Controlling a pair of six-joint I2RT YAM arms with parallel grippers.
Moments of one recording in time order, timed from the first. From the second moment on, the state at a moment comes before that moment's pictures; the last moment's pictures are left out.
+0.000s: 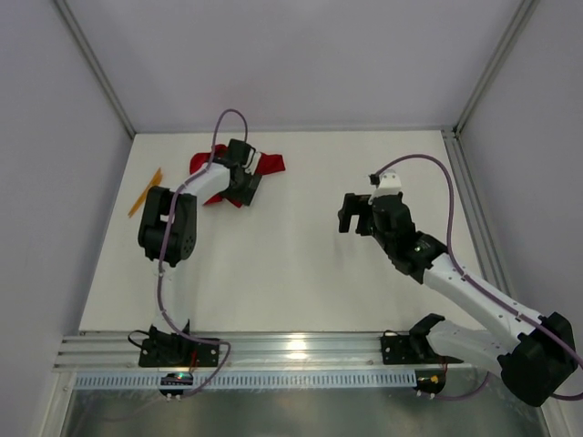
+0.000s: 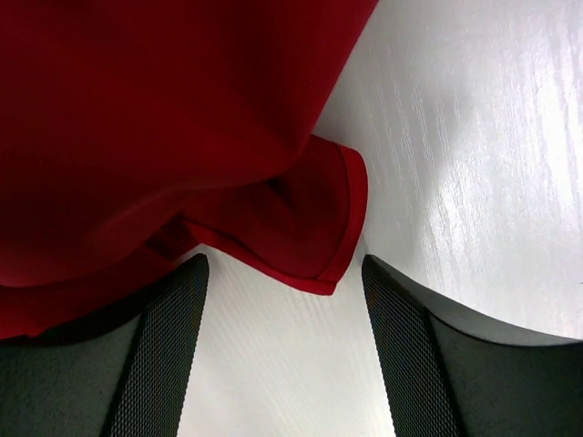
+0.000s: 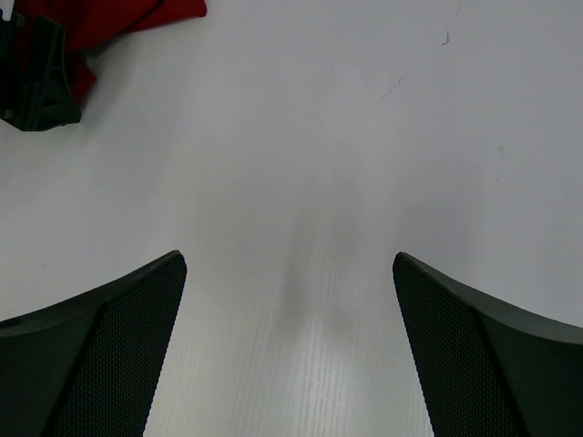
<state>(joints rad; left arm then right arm) -0.32 2.11 1.57 -0.56 -0.15 0.12 0.59 1.04 0.74 -0.17 0.31 0.36</state>
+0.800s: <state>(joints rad) -0.29 1.92 1.62 -0.75 0.10 0.17 0.59 0.95 0.75 -0.20 0.26 0.31</state>
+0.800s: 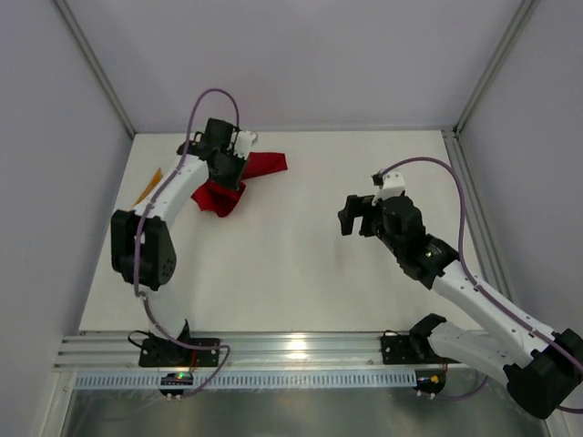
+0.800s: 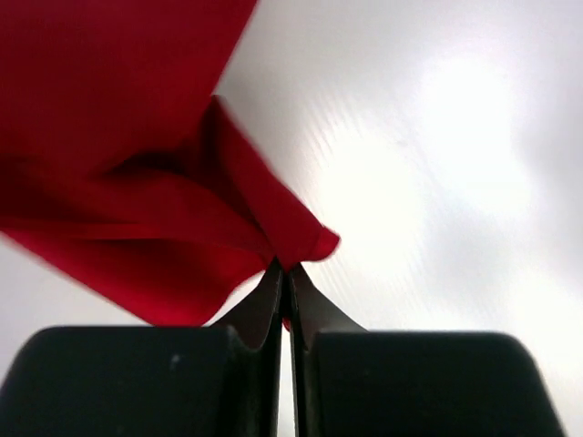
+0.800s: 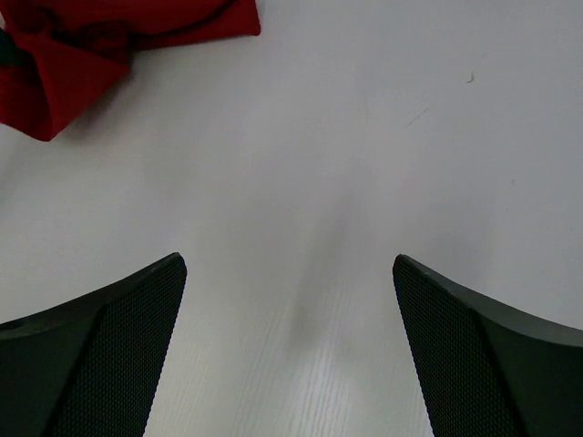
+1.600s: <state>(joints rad) -0.46 1.43 1.97 -1.09 0.19 0.20 0.81 0.97 0.90 -0.10 -0.15 0.19</state>
